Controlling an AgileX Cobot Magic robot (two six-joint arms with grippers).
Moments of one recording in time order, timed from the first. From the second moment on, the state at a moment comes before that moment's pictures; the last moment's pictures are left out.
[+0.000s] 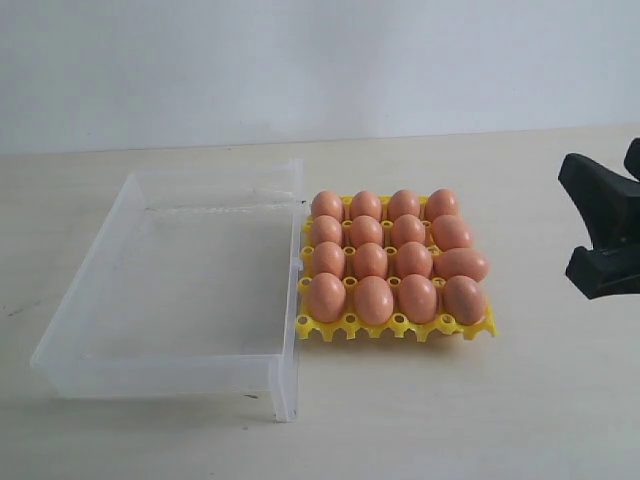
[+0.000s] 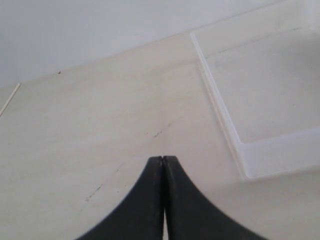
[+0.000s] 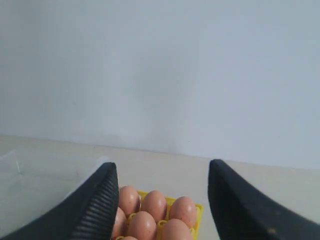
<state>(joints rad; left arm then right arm) -0.02 0.01 0.00 0.03 0.39 0.21 0.50 0.88 -0.18 0.32 -0.61 -0.27</state>
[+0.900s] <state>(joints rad) -0.02 0.01 0.00 0.03 0.39 0.21 0.24 0.29 -0.01 0.16 -0.28 -0.27</state>
